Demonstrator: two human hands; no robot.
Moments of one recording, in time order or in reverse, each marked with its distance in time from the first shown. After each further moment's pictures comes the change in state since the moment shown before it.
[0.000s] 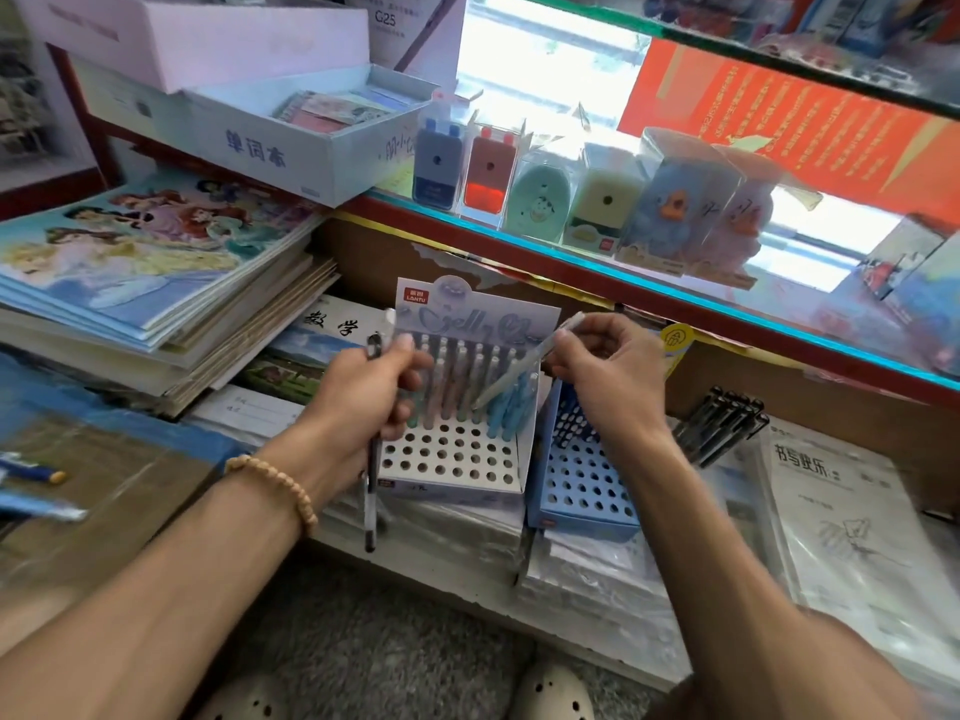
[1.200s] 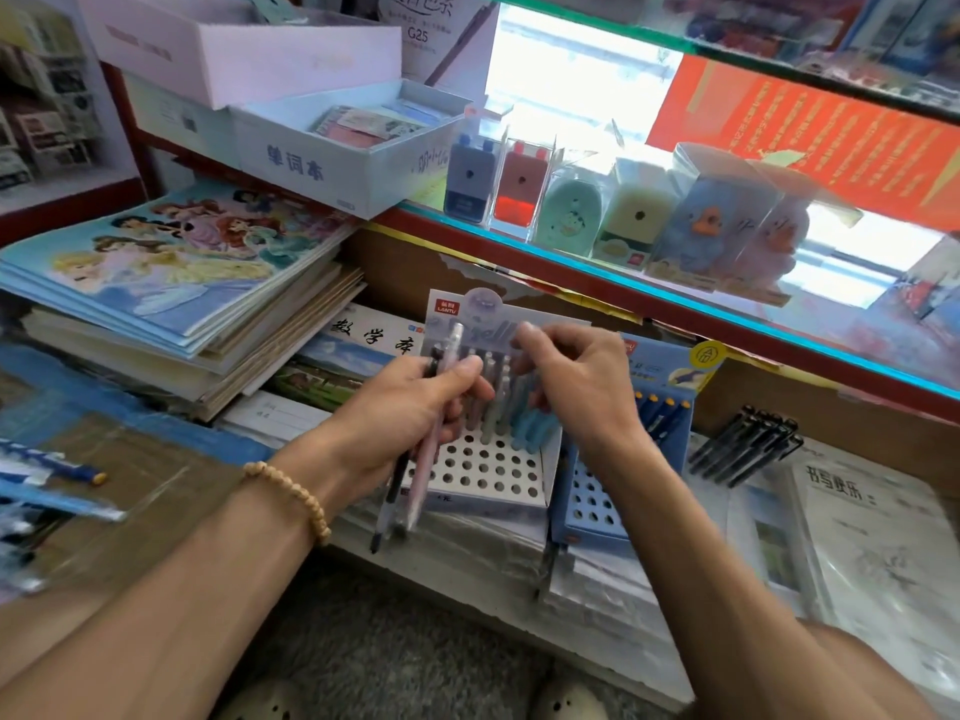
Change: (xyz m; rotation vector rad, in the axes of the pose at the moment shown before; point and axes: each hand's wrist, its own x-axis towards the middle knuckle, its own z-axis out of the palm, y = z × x) left_hand -0.008 0.013 -0.013 0.127 -0.280 0.070; right_hand -0.010 -0.024 0.045 -0.110 -0.224 -0.111
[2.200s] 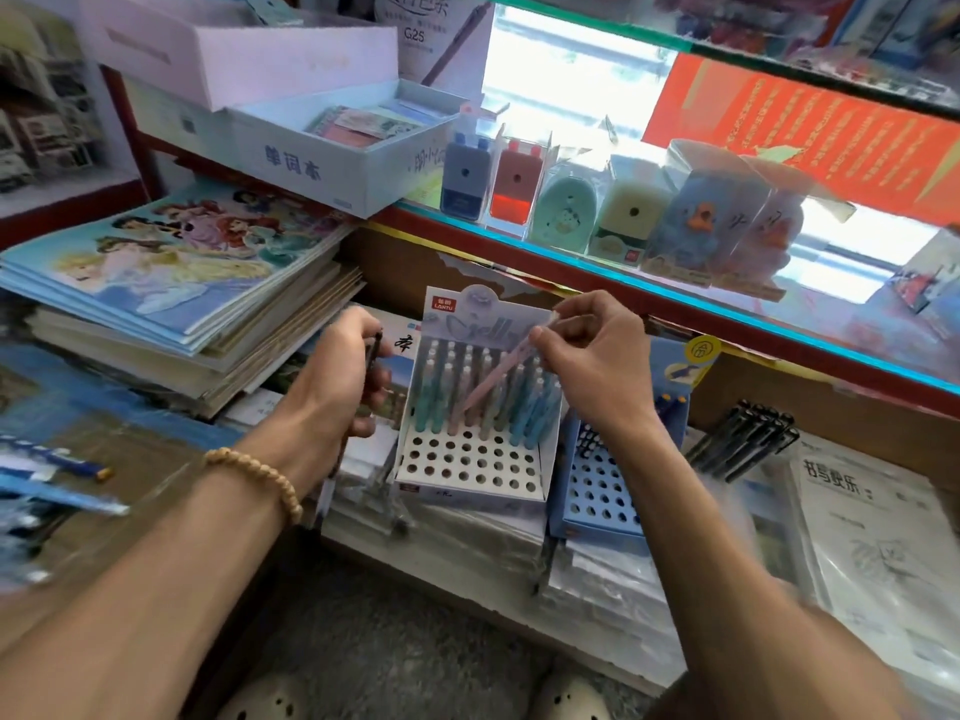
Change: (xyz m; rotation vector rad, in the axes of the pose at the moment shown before) left_hand 0.001 0.008 -0.014 -0.091 0.405 -0.095; right_hand 0.012 0.014 -0.024 -0.085 0.116 -0.044
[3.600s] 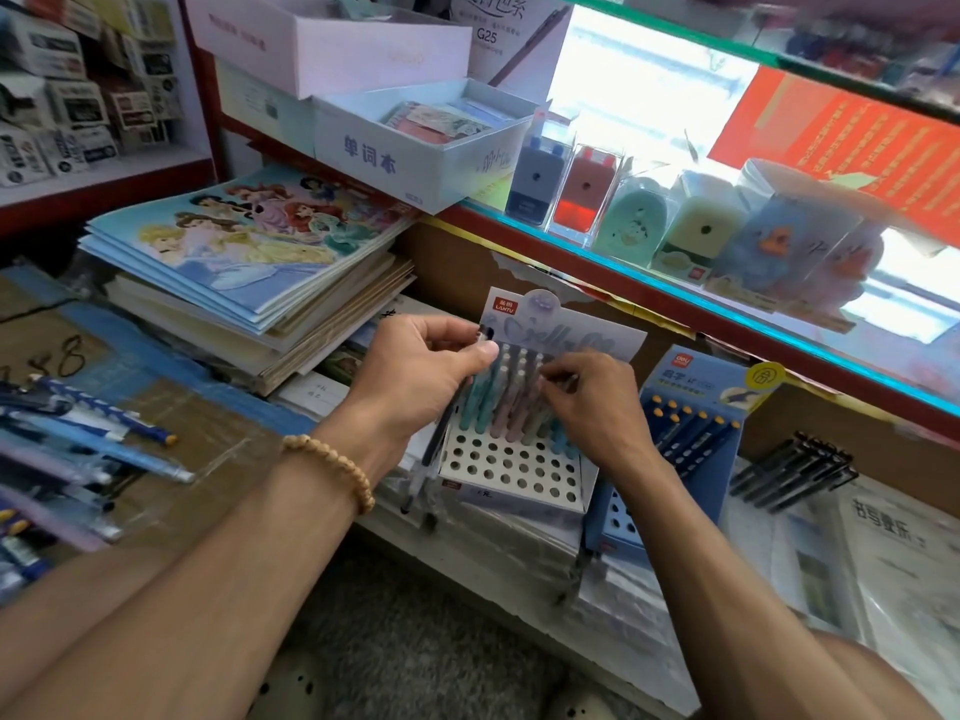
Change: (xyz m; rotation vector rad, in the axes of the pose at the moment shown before) left_hand -0.009 0.001 -0.007 0.074 -0.015 0.223; right_hand 0.000 0.021 0.047 -0.485 -0.202 -0.161
